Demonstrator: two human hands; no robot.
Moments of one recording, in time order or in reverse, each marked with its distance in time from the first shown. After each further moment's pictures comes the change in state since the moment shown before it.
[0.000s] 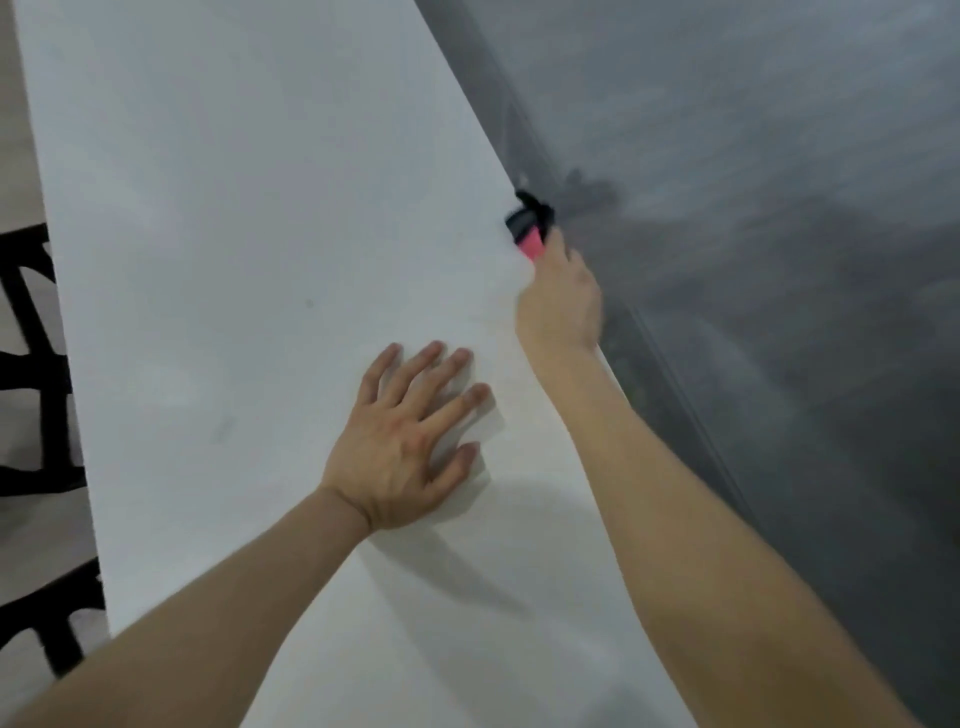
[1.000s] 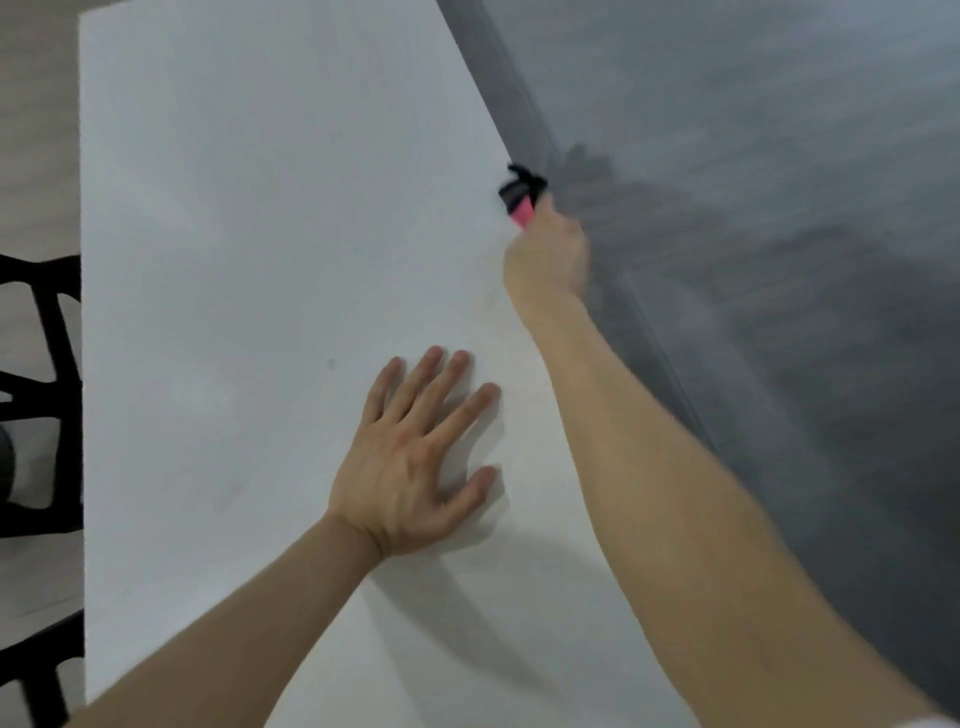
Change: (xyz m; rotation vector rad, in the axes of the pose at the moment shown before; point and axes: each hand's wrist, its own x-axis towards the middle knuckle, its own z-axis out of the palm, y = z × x) left_hand 0.038 -0.029 0.001 -0.010 0.015 -0.163; right_hand 0.099 -0.083 0.000 0.187 -0.073 -0.027
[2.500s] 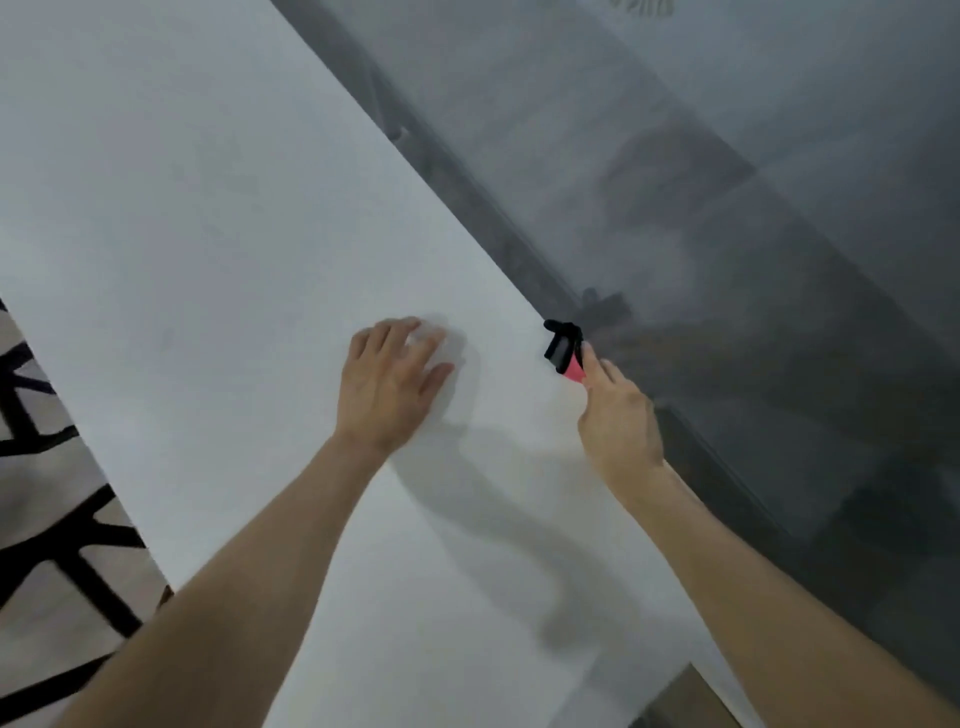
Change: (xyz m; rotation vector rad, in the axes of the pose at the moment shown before) left_hand -0.114 0.146 -0.018 0.017 -0.020 0.107; right_hand -0.405 0.306 -0.086 -0.313 0.023 0.108
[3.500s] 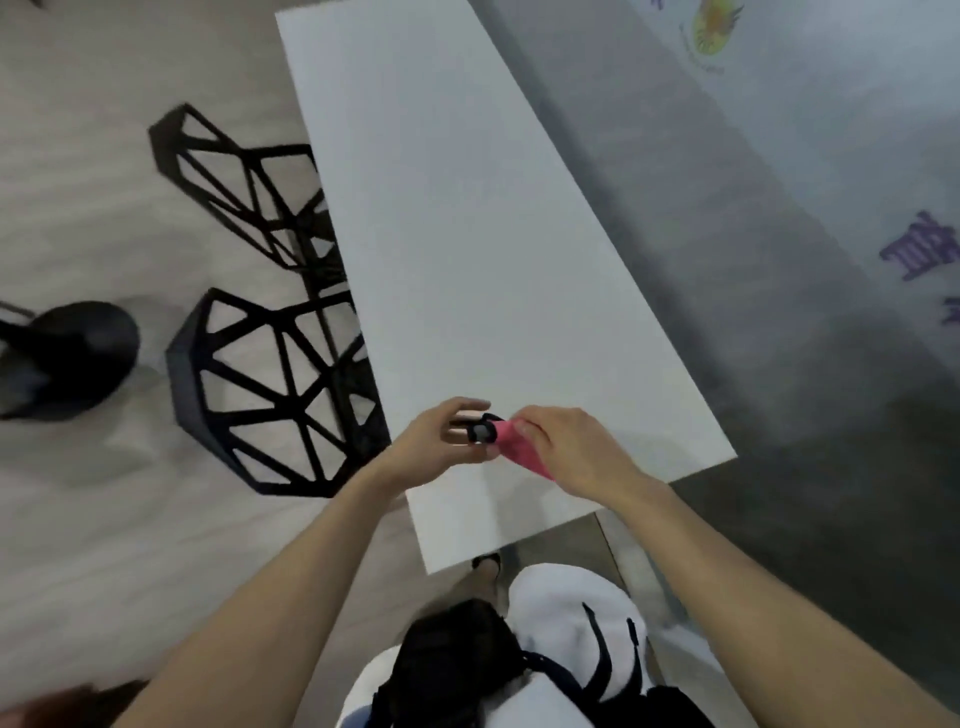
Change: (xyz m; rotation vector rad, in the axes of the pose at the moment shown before) left_hand -0.328 0.110 -0.166 -1.155 -0.414 -0.654; right_hand -0.295 -0.086 -0.112 0.165 -0.468 -0.565
